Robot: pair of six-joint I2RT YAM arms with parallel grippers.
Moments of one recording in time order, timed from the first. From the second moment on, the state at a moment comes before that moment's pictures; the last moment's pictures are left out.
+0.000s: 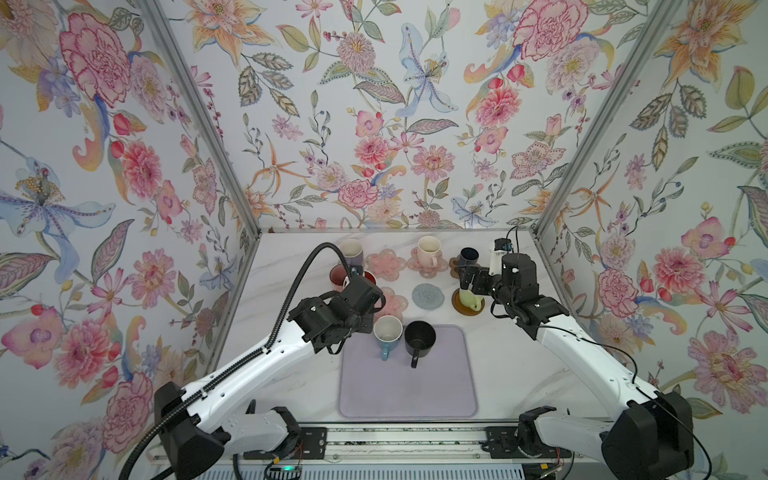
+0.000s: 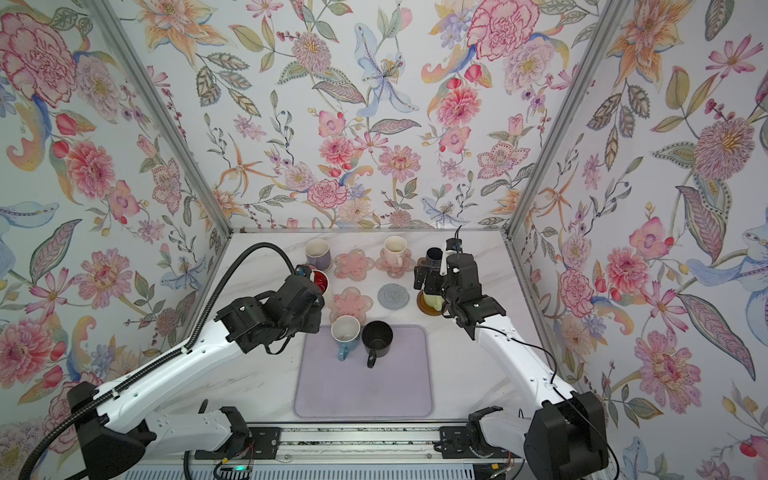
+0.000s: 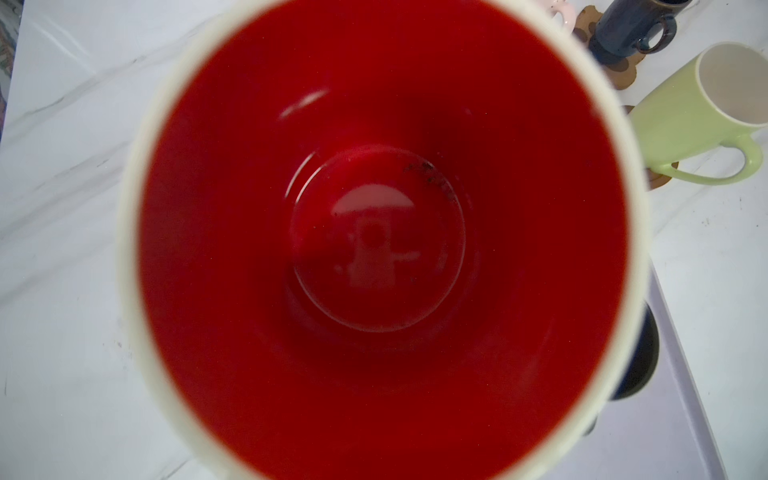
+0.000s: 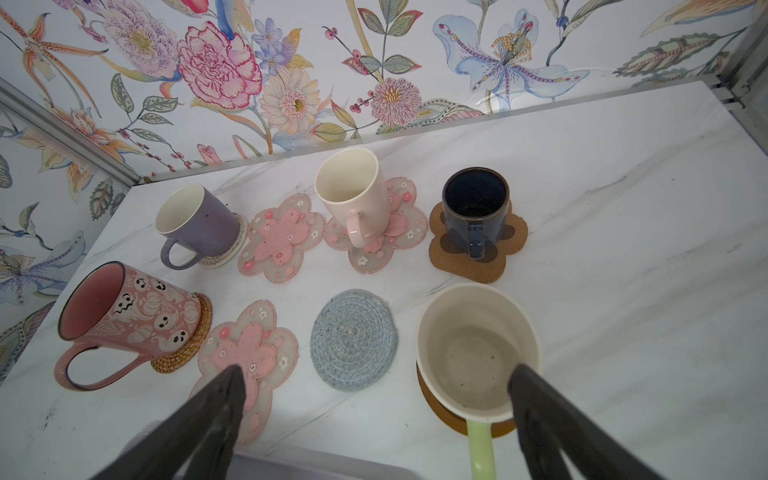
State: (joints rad) left arm -0.81 1.30 1.25 -0.91 -0.37 -0.51; right arm 0.32 1.20 0.93 -0.21 0.01 0.34
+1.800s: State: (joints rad) left arm -0.53 2.34 2.04 -0.73 -0.18 -0.42; right arm 0.28 1.09 0.87 -0.28 -0.02 0.34
